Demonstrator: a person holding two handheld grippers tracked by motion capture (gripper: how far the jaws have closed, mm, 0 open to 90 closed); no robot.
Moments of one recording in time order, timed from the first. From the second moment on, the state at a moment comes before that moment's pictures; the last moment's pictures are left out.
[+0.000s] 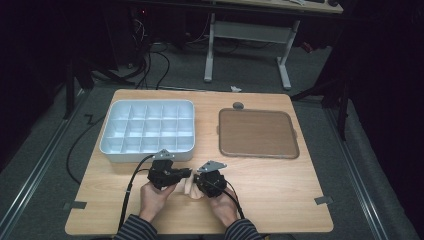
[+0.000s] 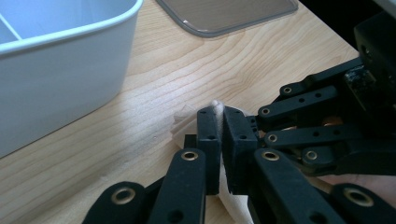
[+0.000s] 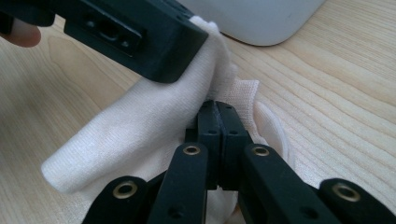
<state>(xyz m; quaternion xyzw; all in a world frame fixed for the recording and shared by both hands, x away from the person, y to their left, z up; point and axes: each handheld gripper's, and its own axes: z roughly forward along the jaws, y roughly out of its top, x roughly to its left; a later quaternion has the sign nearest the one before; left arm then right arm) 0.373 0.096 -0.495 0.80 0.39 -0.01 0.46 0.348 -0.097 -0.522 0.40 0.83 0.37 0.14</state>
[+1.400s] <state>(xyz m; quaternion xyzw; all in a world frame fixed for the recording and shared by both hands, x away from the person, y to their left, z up) 0.369 0.095 -0.501 0.80 0.40 0.00 0.44 0.330 -0.135 -0.525 0.43 0.81 0.36 0.14</state>
